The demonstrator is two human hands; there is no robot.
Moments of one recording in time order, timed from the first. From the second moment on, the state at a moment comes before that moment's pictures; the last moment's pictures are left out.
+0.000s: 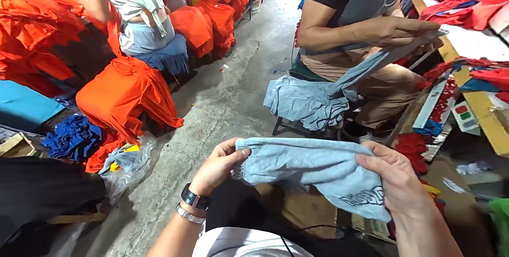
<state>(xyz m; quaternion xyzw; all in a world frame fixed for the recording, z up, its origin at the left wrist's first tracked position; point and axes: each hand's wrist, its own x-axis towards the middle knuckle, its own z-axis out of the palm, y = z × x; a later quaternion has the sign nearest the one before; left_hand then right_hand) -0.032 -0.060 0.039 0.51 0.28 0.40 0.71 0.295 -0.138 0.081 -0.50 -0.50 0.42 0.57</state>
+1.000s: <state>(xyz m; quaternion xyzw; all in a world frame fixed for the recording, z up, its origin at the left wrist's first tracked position) -0.033 -0.049 0.085 0.71 0.23 0.25 0.62 0.280 -0.138 0.073 -0.49 -0.73 0.27 0.39</state>
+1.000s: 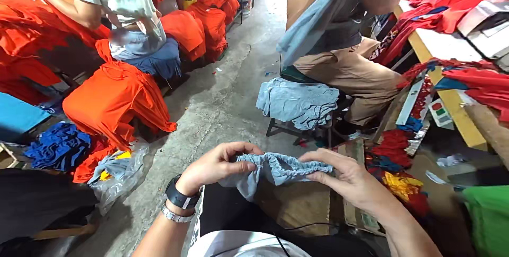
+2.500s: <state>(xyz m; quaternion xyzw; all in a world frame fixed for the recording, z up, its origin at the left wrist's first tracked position) 0.012 -0.002 0.094 0.84 0.19 0.32 0.40 0.355 -0.155 0.105 -0.54 -0.59 0.24 0.55</state>
